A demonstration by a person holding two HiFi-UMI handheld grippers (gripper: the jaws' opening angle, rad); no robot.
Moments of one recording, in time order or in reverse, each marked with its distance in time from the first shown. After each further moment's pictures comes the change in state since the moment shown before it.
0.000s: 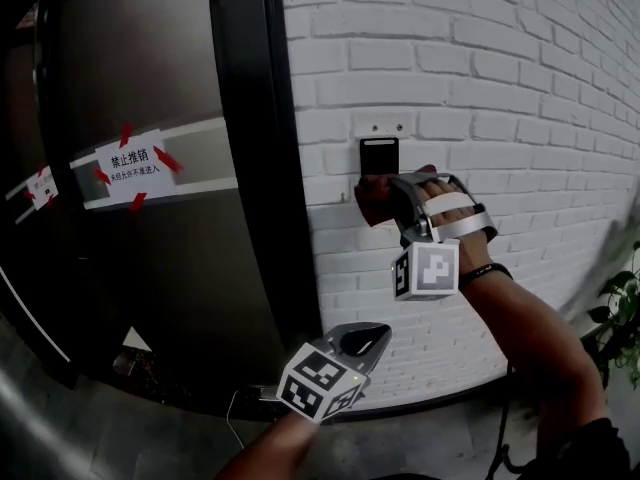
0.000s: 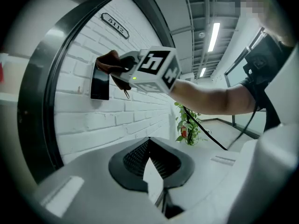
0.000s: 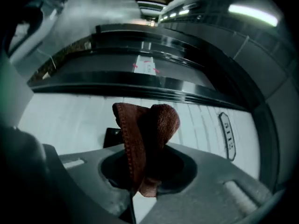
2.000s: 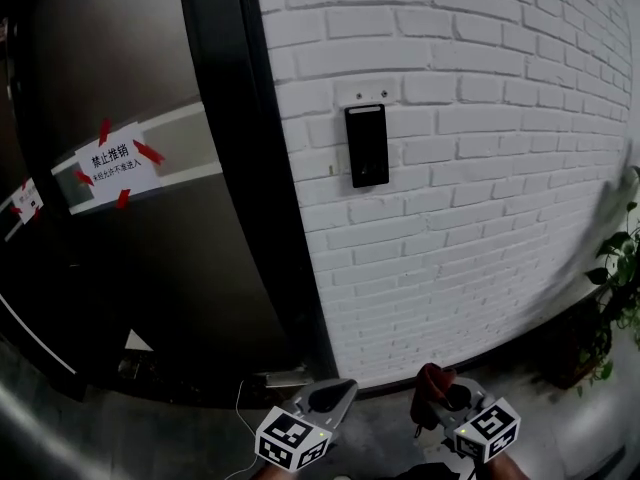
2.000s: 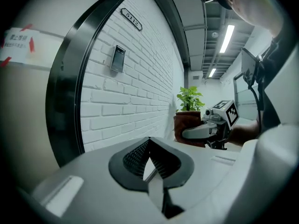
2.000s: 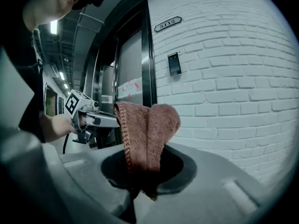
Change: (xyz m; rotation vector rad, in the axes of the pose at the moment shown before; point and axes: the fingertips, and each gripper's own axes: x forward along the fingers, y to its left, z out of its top) left arm -0.090 -0.037 -0.131 -0.161 0.102 0.035; right arm -0.312 0.253 0.035 1.583 0.079 0.652
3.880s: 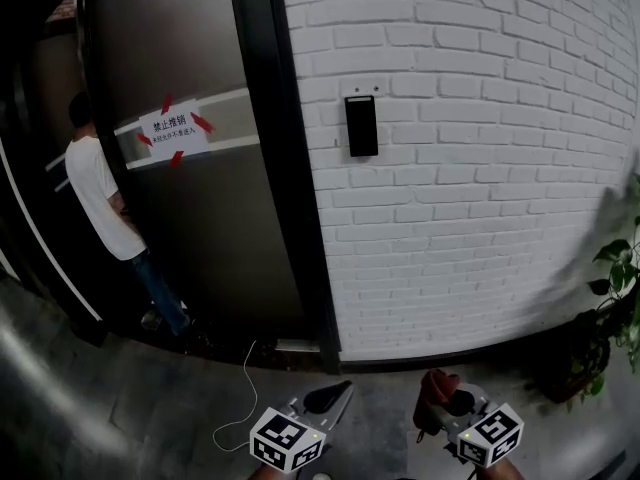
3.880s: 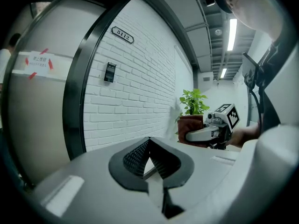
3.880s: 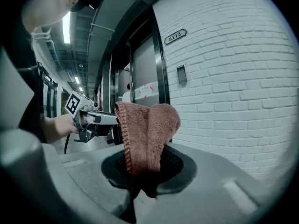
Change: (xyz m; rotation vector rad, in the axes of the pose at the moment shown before) left arm -0.062 -0.190 -0.021 -0.052 -0.049 0.175; right arm -0.182 0.042 -0.046 0.006 -0.006 0.137
